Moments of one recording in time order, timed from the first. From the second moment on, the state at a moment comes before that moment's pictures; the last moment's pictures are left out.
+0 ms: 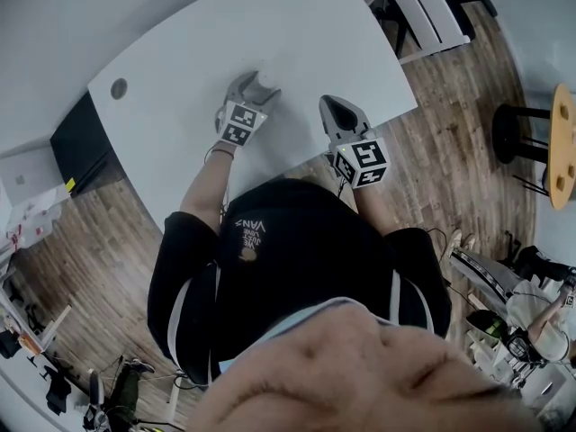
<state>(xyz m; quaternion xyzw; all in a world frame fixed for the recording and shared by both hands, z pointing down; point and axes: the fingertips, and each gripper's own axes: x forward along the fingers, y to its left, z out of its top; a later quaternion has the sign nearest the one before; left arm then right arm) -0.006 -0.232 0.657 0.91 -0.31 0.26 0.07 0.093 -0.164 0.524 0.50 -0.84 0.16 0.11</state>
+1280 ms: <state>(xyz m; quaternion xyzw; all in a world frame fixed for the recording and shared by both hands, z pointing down) -0.007 -0.237 0.670 0.89 -0.32 0.31 0.08 0.092 -0.159 0.524 0.50 -0.84 0.16 0.11</state>
